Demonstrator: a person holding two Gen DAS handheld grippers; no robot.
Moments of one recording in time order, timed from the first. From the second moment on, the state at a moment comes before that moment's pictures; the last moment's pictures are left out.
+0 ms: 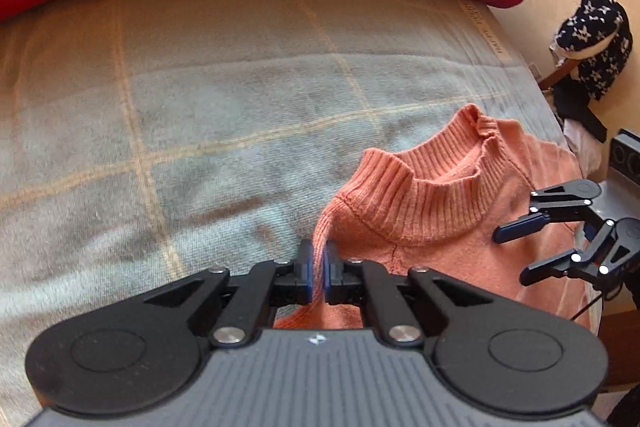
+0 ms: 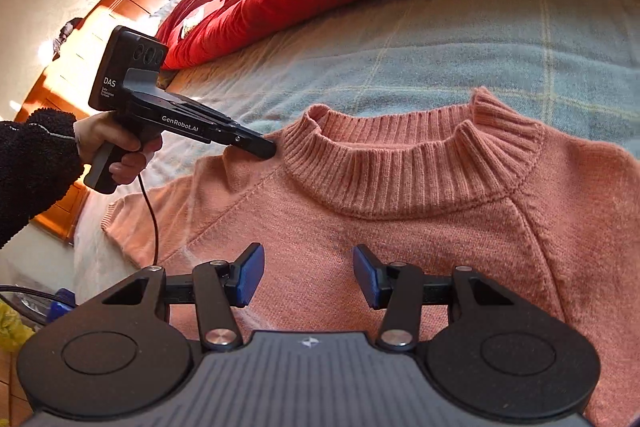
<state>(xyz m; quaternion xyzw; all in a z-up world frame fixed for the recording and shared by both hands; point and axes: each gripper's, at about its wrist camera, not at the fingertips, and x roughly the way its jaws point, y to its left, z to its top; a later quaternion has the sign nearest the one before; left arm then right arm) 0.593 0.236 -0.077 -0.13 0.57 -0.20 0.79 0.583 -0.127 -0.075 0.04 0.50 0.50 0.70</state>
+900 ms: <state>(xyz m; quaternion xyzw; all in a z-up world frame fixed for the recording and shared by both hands) 0.541 0.201 -0.058 -0.16 0.50 -0.23 0.82 0.640 -0.023 -0.068 -0.34 0.34 0.59 0.65</state>
